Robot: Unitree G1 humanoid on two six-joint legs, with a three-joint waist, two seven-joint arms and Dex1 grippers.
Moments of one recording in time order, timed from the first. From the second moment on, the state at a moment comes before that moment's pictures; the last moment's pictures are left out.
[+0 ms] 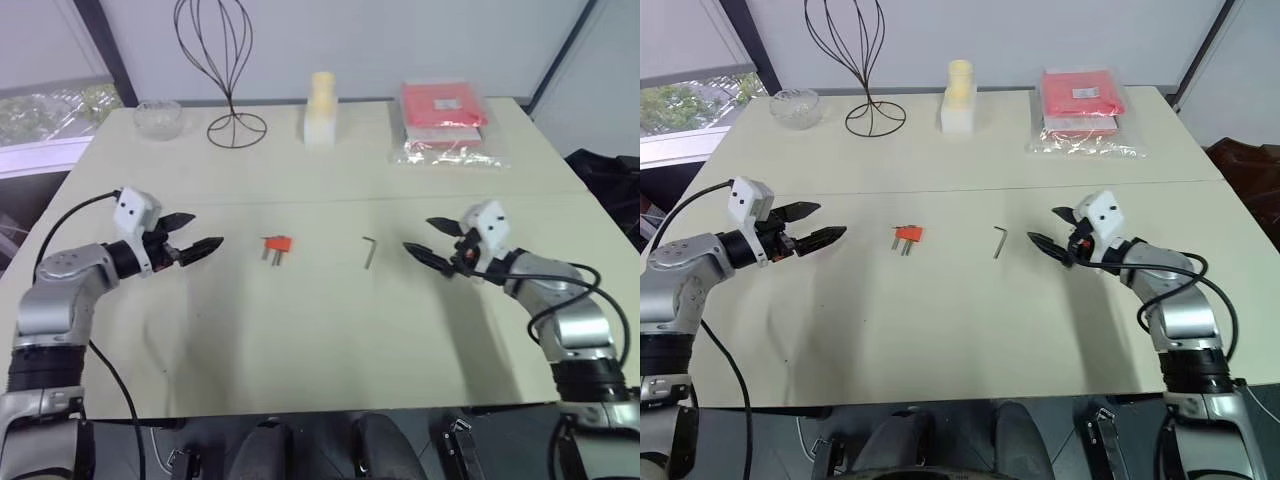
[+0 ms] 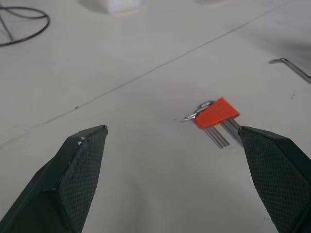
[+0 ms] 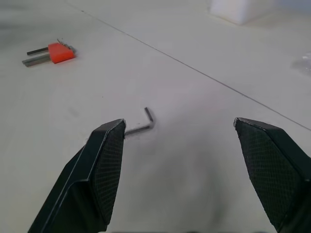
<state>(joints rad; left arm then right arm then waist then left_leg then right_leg) -0.43 0.75 0.17 0.21 -0.41 0.40 -0.99 -0.41 -0.60 -0.04 0.07 0.30 0.29 0.82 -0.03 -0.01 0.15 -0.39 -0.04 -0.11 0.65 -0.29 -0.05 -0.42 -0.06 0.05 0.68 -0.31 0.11</state>
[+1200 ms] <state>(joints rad) -0.21 0.80 0.22 -0.07 -0.47 0.51 -0.98 -1.14 0.03 0.20 1.33 -0.12 -0.23 0.83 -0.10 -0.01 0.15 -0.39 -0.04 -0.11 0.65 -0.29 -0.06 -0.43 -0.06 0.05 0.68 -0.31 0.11</state>
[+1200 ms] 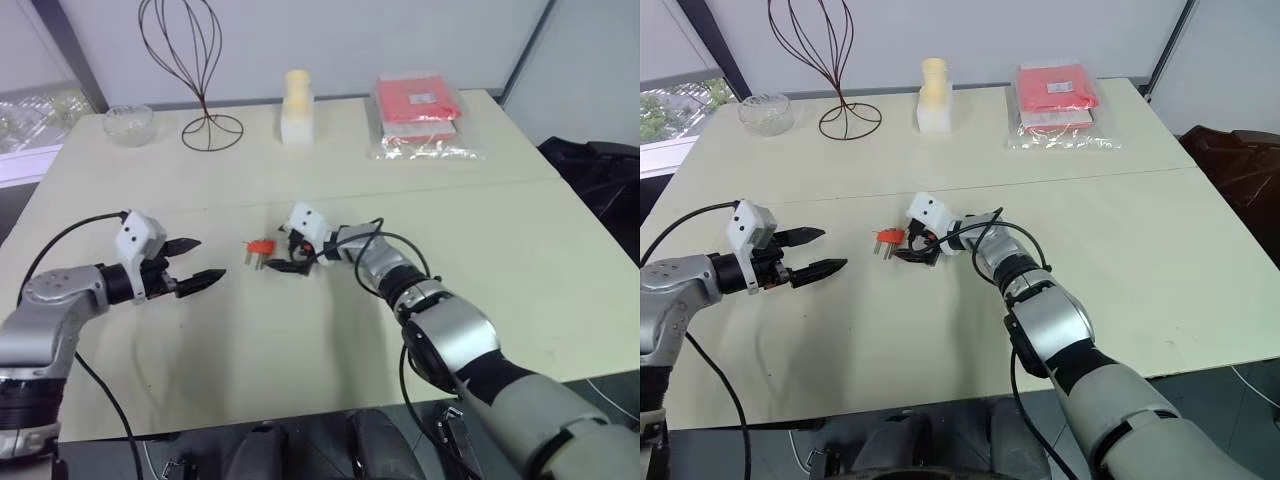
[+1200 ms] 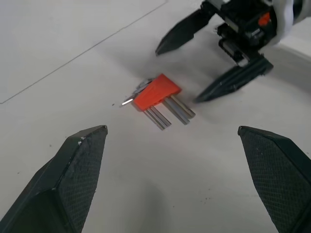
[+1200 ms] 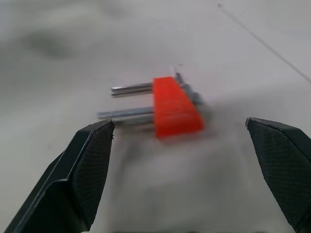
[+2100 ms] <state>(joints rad) -0.14 0.76 0.23 -0.21 -0.53 0.58 -0.86 -1.19 0.00 0.11 1.34 -0.19 -0.22 0.86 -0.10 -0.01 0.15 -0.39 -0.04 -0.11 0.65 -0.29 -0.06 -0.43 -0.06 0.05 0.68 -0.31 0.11</state>
